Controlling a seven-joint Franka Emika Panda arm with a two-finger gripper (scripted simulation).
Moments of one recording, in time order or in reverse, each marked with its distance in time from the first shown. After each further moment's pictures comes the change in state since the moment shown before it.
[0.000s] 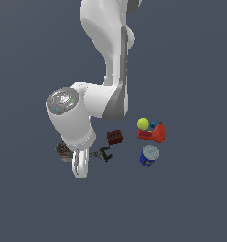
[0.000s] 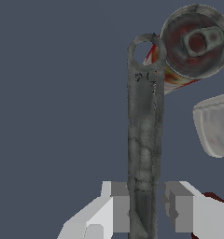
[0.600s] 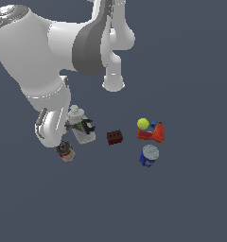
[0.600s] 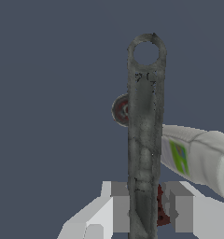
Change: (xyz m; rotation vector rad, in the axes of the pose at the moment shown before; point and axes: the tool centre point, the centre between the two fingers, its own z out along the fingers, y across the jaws) arm 0.052 0.044 -0.131 0.001 0.000 0.001
